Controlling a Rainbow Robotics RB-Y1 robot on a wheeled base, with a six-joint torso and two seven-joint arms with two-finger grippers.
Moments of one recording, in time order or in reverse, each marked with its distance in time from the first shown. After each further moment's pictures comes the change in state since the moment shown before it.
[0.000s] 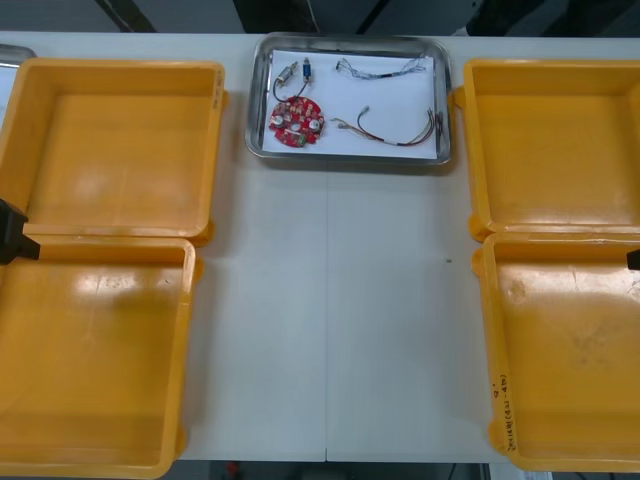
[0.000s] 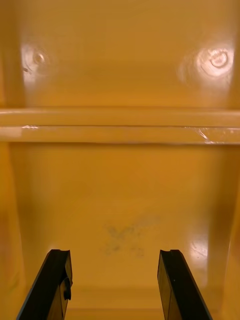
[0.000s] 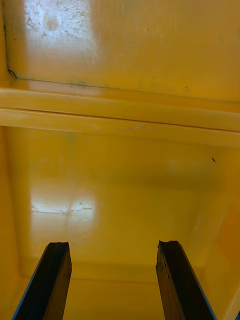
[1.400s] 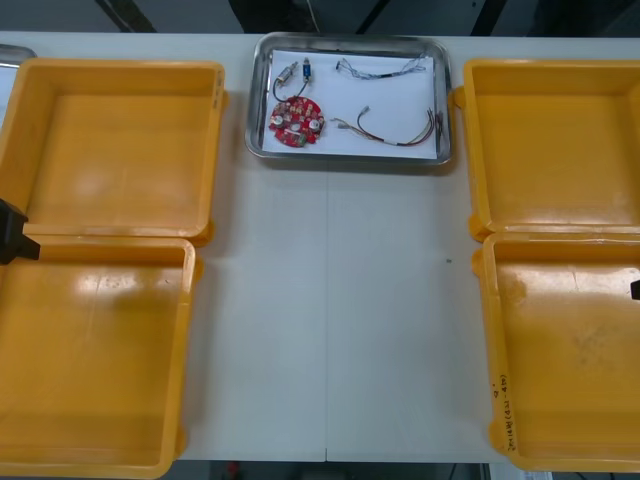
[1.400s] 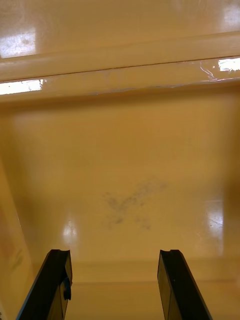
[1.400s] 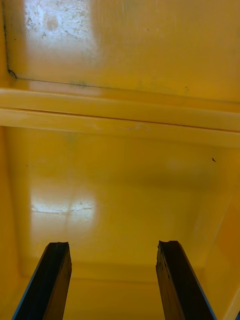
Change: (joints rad) right arm 0.069 -0.010 -0.021 0.054 -0.067 0.000 -0.048; left arm 0.000 0.000 0.000 0.000 0.000 0.000 0.000
